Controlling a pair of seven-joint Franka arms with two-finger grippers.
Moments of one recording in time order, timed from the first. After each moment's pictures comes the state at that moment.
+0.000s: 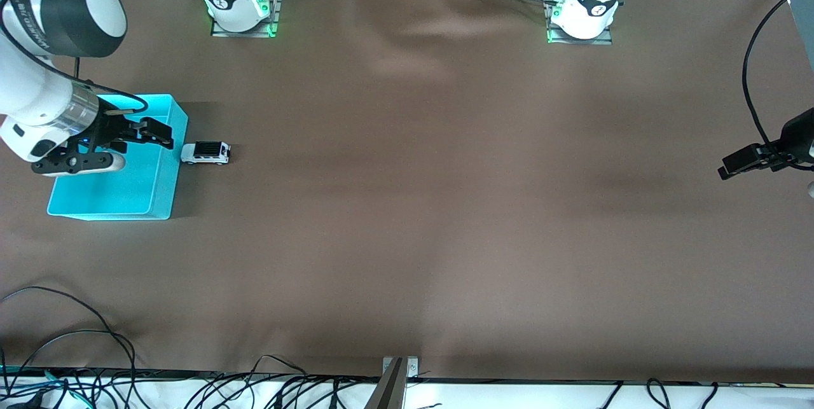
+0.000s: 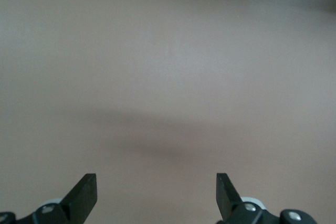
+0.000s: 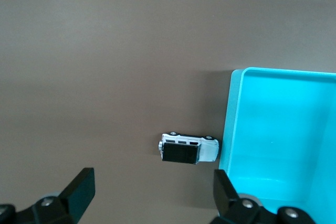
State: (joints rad) left arm 0.43 0.20 -0.34 -1.55 0.06 1.76 -0.11; right arm -0.03 0.10 0.08 -1.83 0.02 1.87 -0.04
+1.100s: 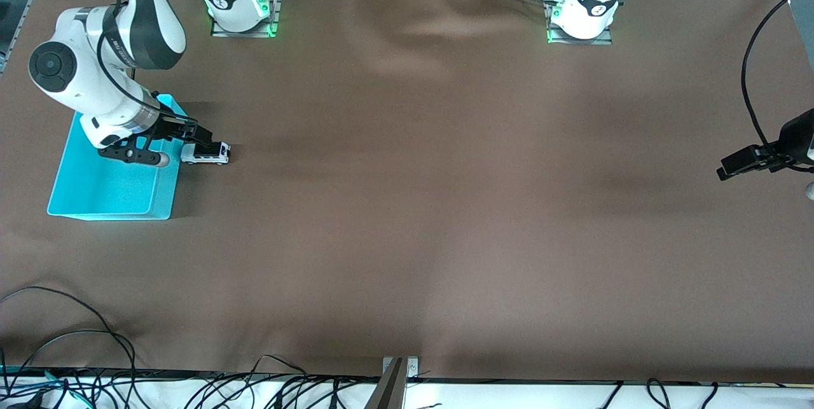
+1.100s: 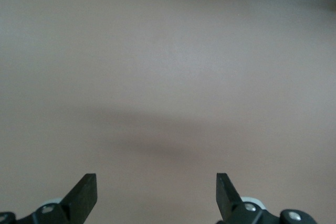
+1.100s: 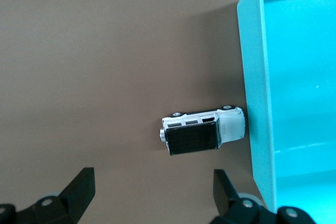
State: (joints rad) left arm 0.43 0.20 -0.34 -1.55 0.06 1.76 -0.11; right arm -0.03 0.04 0.09 -2.22 0.02 2.17 0.24
